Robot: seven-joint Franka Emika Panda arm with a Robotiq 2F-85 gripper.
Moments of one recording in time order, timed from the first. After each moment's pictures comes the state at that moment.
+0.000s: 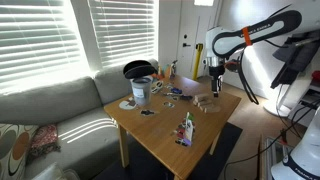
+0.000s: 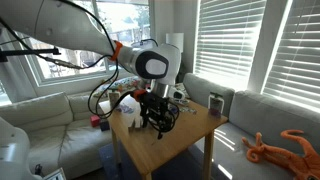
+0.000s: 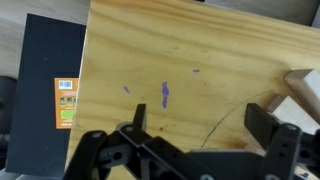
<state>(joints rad) -0.09 -0.13 -0.18 -2.21 -0.07 1.80 -0.26</state>
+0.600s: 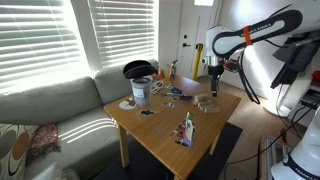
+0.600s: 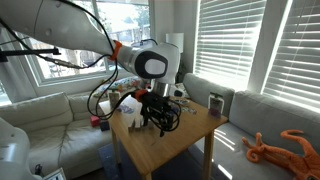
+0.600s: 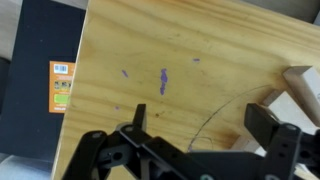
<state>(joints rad) -0.09 -0.13 -0.17 -2.21 -0.05 1.84 -0.35</state>
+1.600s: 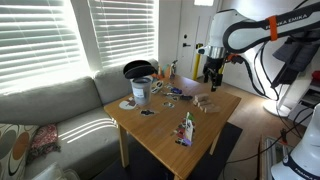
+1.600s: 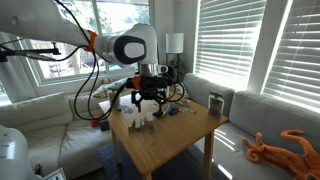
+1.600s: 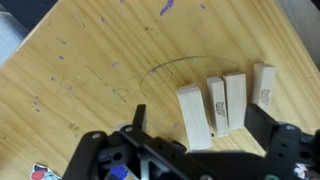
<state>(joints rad) -0.01 -0.31 -0.10 -2.28 -0.10 1.98 -0.76</state>
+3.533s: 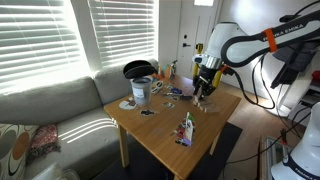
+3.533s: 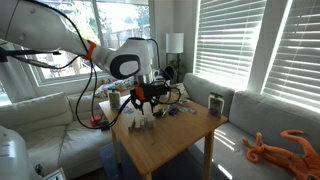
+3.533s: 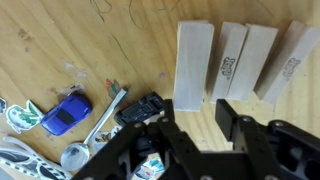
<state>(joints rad) 0.07 -0.30 -0.11 -2.41 0.05 2.26 -1.07</state>
